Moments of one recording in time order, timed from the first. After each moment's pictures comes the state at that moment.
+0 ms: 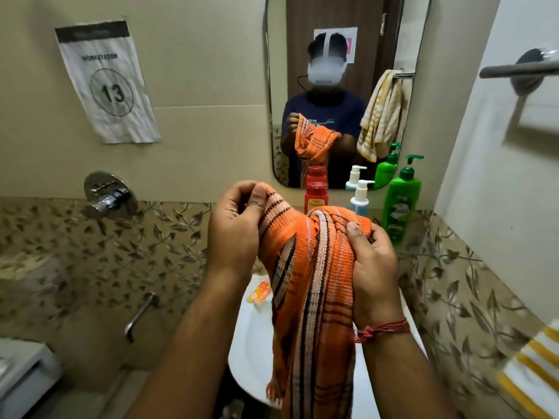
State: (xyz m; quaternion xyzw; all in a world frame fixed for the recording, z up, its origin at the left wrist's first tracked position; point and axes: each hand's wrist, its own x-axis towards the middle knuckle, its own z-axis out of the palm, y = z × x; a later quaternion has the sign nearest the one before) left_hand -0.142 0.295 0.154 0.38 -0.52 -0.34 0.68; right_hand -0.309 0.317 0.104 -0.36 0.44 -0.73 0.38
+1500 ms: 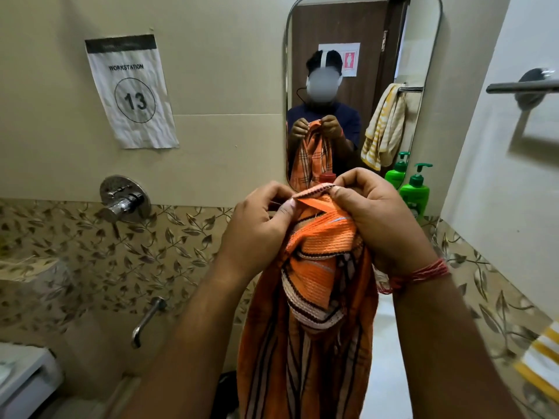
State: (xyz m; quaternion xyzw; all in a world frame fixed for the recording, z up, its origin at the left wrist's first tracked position) left_hand -0.099 0.322 0.179 0.40 -0.75 -0.16 0.51; right_hand -0.279 0.342 0.200 -0.63 0.43 -0.57 0.32
